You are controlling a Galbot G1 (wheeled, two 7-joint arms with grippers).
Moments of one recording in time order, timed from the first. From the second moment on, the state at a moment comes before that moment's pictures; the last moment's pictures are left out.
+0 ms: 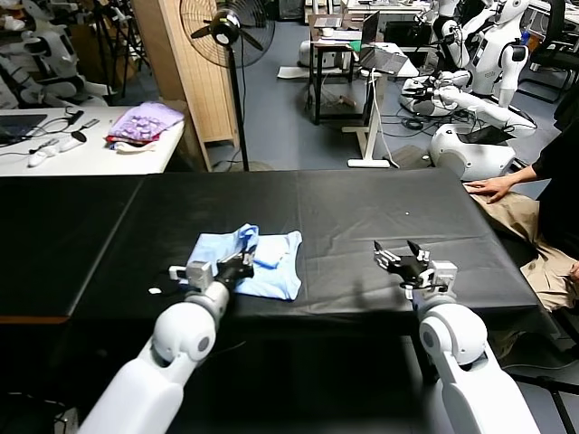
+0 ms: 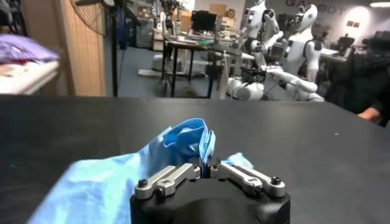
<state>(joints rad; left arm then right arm) 1.00 -1.18 -0.15 -1.90 -0.66 0.50 -0.30 -1.09 1.20 0.43 1.92 0.51 -0.53 0.21</state>
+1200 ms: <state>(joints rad) 1.11 -1.11 -0.32 -1.89 -0.44 0.36 -0.18 -0.80 1.30 -0.01 1.62 0.32 -0.46 0.07</state>
